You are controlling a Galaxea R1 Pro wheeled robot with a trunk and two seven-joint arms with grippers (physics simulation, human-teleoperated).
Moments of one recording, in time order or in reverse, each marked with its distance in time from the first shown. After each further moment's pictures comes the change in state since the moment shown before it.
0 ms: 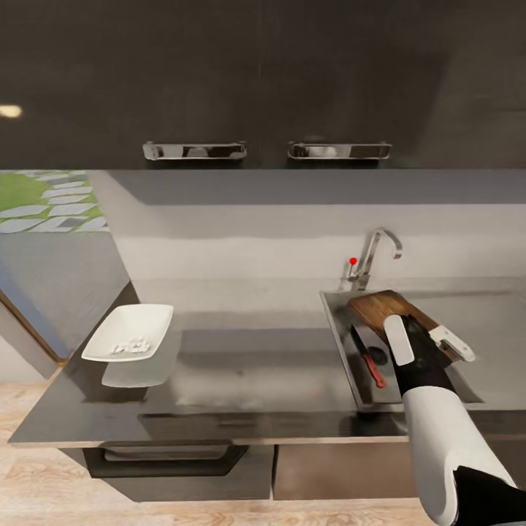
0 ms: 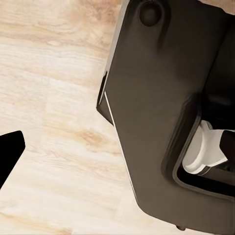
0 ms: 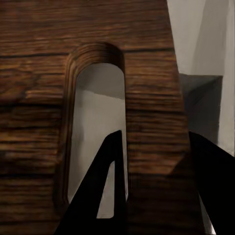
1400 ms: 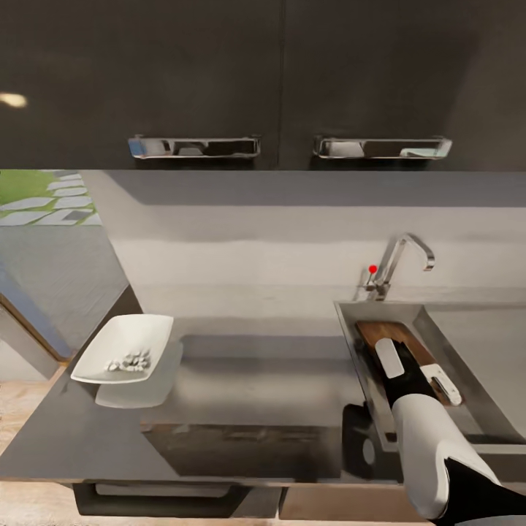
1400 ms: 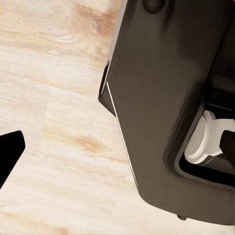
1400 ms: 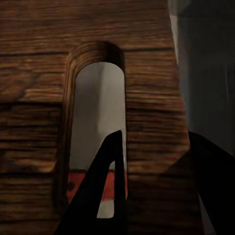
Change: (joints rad) left arm 0.000 -0.001 0.000 0.004 0.000 -0.001 0.000; right arm 0.000 0.045 -0.181 0.246 0.011 -0.269 0.021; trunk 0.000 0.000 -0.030
